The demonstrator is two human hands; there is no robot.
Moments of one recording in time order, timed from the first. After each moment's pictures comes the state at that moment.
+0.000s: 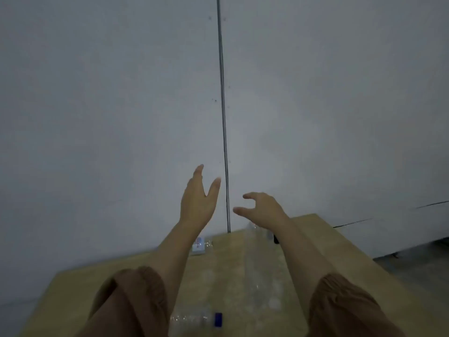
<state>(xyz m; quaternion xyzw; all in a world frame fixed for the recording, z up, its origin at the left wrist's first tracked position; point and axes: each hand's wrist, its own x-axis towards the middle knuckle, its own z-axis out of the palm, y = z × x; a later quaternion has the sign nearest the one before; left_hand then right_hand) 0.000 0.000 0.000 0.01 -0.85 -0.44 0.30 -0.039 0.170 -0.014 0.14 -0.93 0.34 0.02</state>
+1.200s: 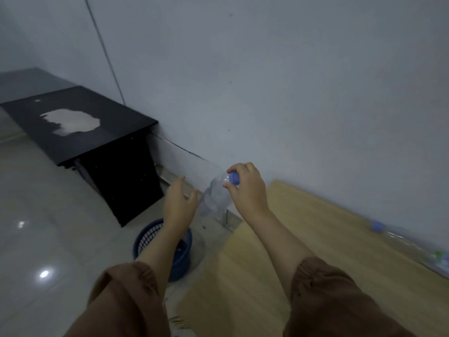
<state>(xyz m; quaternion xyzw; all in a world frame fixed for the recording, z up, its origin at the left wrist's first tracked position) 0.349 -0.435 -0.151 0.54 -0.70 -0.30 0.35 0.200 -0.361 -0.112 0.53 -0.74 0.42 -0.05</state>
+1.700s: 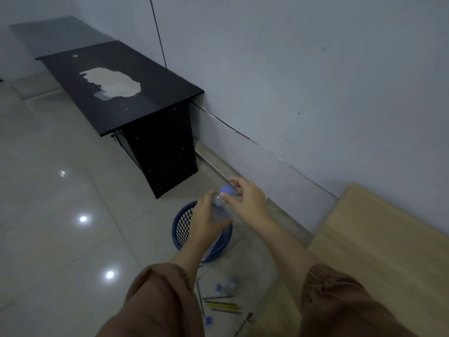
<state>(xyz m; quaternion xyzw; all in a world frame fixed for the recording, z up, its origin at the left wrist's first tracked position) 0.449 -0.567 -0.275 0.51 -0.73 -0.36 0.29 0.317 -0.539 -0.217 0.53 -0.70 0.39 -0.28</state>
